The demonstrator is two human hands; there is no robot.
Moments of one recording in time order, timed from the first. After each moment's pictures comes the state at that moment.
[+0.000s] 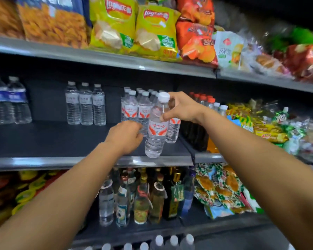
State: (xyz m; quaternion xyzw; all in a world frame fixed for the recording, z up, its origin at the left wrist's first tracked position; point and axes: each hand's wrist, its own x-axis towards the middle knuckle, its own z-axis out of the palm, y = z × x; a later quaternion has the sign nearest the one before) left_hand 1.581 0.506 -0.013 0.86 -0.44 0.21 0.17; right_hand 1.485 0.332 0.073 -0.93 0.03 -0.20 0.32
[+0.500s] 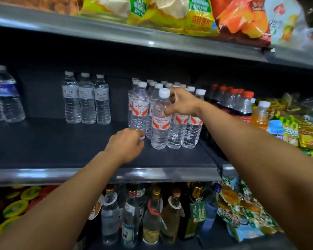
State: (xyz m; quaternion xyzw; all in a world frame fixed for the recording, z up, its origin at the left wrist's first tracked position) left_hand 1.679 0.466 -0.061 0.87 -0.43 0.15 0.18; right_hand 1.610 0.279 0.050 -0.94 0.06 -0.17 0.27
